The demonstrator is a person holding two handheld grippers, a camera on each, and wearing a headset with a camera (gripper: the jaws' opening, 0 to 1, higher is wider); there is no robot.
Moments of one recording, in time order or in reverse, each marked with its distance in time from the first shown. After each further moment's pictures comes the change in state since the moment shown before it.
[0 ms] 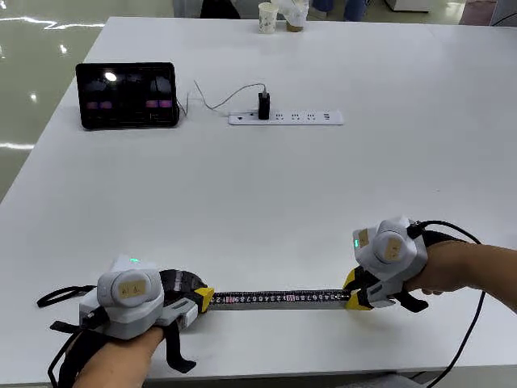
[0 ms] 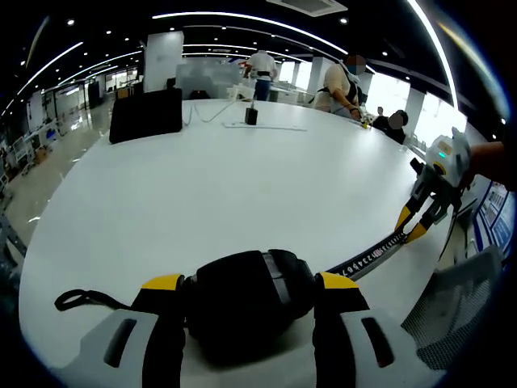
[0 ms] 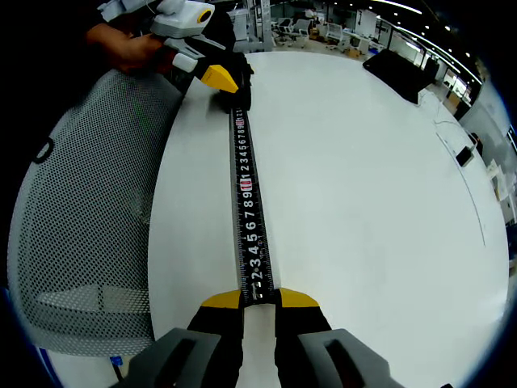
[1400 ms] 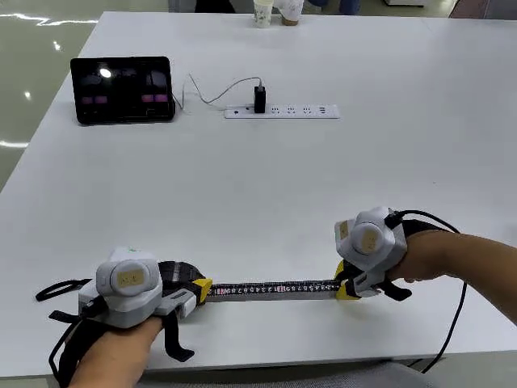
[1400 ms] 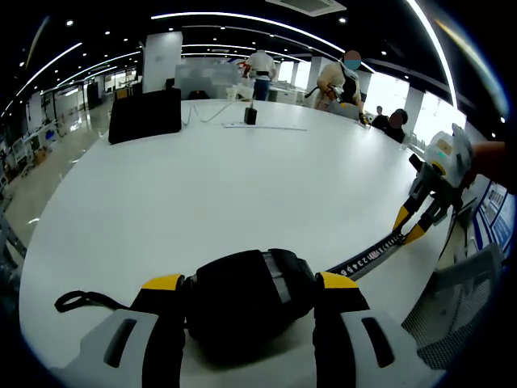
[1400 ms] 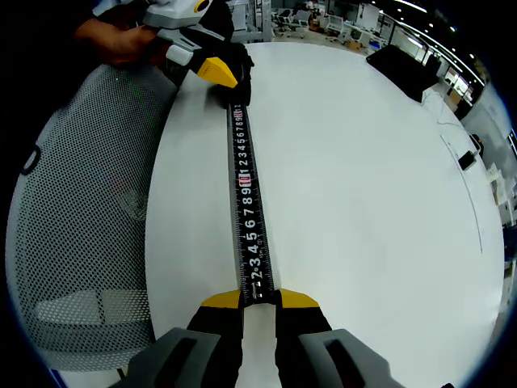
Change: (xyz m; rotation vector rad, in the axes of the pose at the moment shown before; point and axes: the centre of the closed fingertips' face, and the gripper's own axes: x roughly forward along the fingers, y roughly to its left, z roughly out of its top) left arm 0.000 0.001 0.000 0.008 0.001 -0.003; right arm 0.007 0.000 0.011 -0.001 0.068 -0.024
